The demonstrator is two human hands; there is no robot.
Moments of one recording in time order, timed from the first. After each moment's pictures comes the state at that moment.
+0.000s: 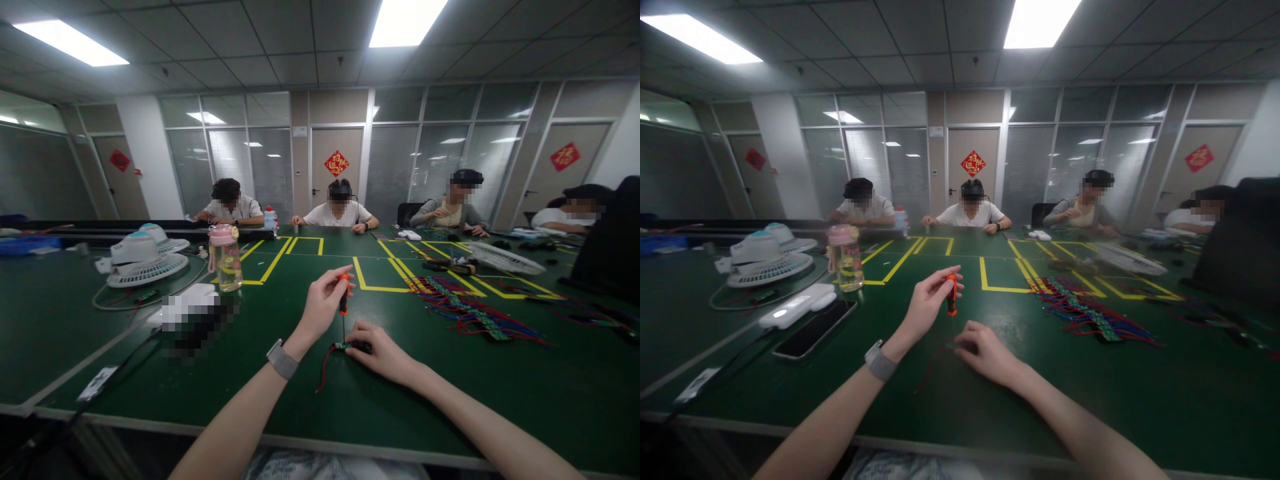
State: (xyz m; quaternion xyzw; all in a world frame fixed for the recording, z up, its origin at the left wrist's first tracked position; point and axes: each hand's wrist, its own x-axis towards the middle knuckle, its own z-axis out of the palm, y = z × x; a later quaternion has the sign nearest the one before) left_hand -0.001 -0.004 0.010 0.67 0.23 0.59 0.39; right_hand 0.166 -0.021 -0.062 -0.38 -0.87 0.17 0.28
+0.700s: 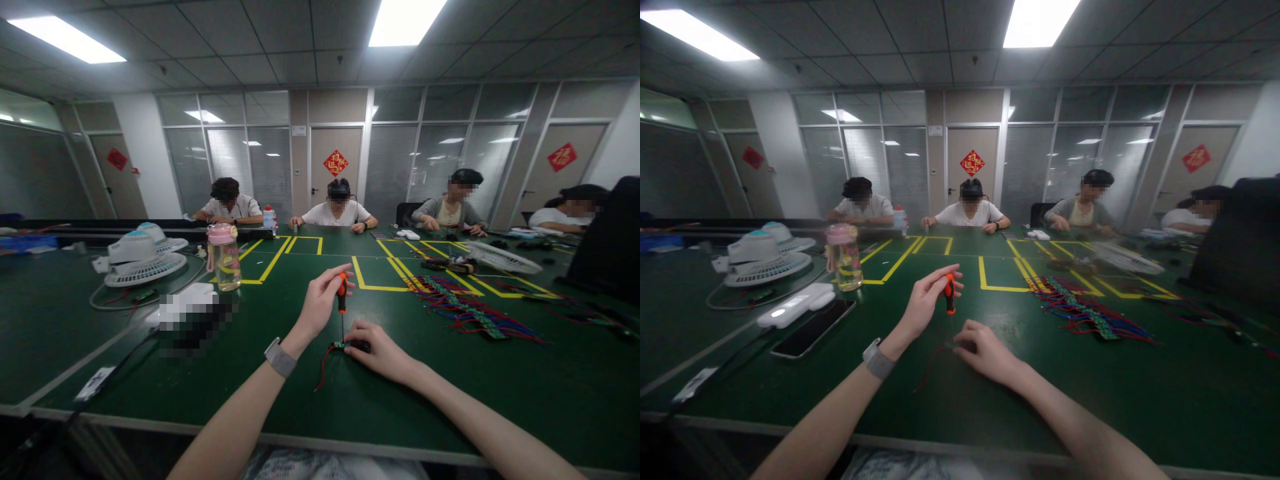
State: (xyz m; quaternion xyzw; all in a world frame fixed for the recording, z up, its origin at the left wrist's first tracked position) left_hand -0.003 -0.003 0.012 0.67 0.23 0.59 0.40; right_hand 0.167 -0.020 -0.063 -0.37 -0.87 0.16 0.27
